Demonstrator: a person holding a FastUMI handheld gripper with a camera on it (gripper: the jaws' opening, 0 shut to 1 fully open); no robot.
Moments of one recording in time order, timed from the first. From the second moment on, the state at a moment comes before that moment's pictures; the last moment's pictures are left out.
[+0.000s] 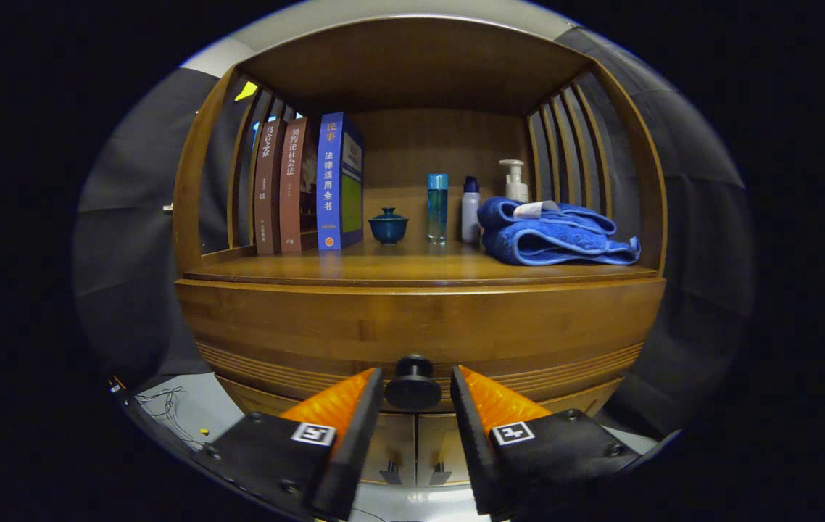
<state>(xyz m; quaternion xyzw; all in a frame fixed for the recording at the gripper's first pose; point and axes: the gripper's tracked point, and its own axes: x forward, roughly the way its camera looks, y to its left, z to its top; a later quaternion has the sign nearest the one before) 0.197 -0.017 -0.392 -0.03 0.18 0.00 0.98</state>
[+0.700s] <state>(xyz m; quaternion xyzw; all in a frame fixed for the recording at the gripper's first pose) 0.158 -0.020 -0.387 -0.03 0.17 -0.01 0.98</state>
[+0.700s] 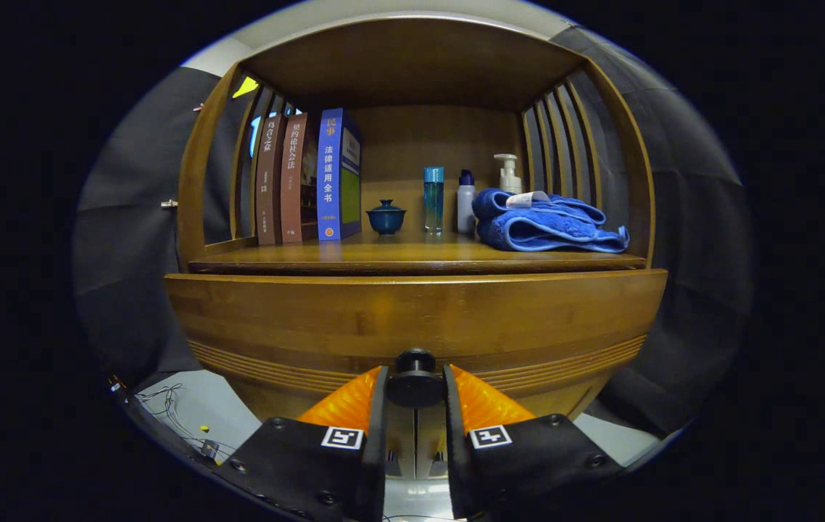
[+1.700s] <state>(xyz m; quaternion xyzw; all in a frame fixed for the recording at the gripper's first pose) 0.046 -0.021 -0.370 -0.03 0.17 0.00 0.98</state>
